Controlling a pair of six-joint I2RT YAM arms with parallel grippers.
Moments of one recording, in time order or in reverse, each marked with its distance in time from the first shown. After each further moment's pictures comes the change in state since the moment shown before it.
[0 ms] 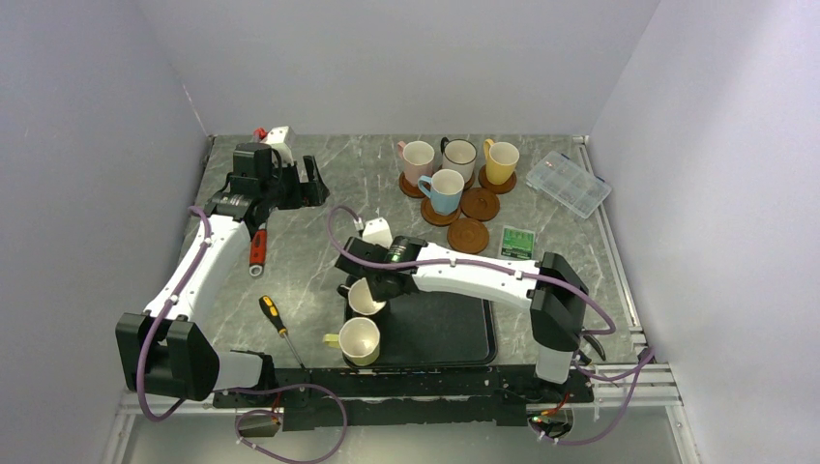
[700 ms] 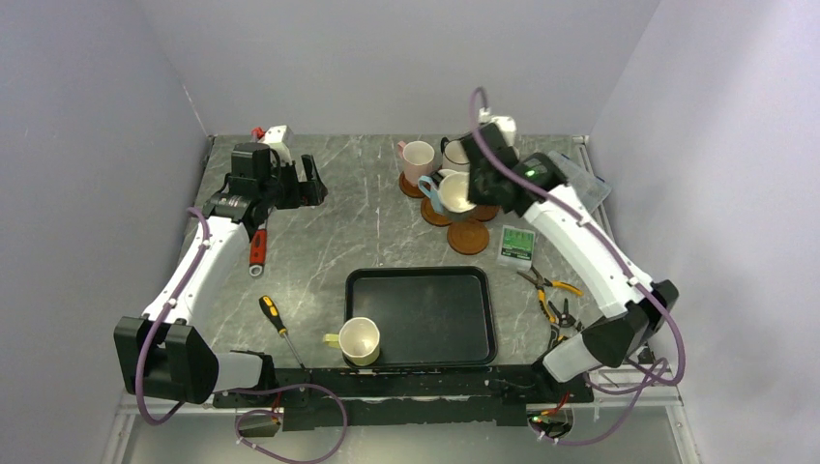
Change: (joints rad) left arm 0.000 -0.013 0.000 -0.001 -0.019 0.000; right arm -0.496 -0.292 0.185 -0.172 0.071 -0.247
